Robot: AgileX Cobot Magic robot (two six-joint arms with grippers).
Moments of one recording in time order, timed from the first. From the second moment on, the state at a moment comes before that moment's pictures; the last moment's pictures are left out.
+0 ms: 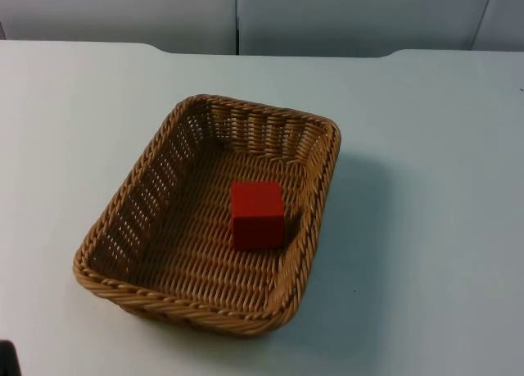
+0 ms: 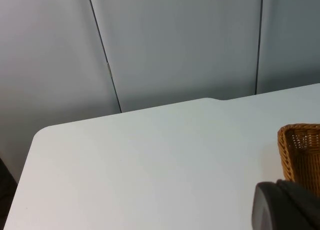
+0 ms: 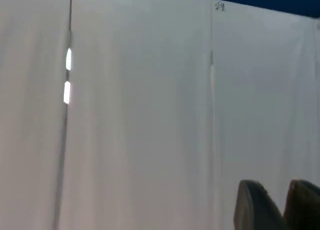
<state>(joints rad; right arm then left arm) -0.09 0.07 -0.55 1.75 -0.28 -2.00 -0.12 0.18 -0.78 0.07 0.97 0.07</state>
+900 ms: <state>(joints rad) -0.09 0.06 -0.55 1.73 -0.75 -2.85 -0.12 0.18 -0.78 0.07 0.92 0.07</state>
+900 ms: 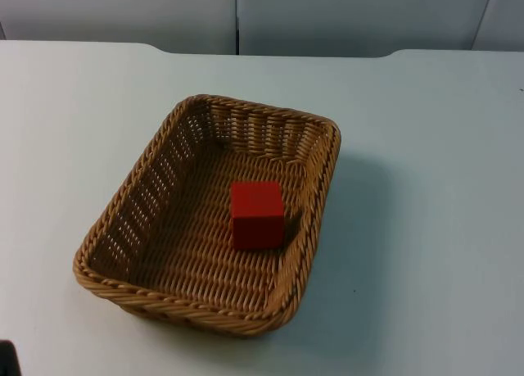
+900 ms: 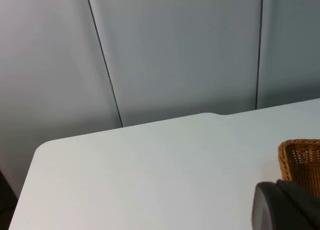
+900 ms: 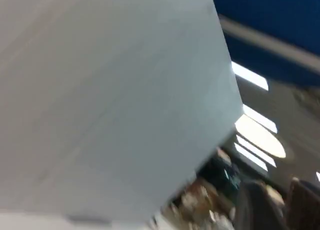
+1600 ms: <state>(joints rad) -0.05 0.06 -0.55 1.71 -0.94 -2.97 -0.12 0.18 -0.78 0.07 0.93 0.07</state>
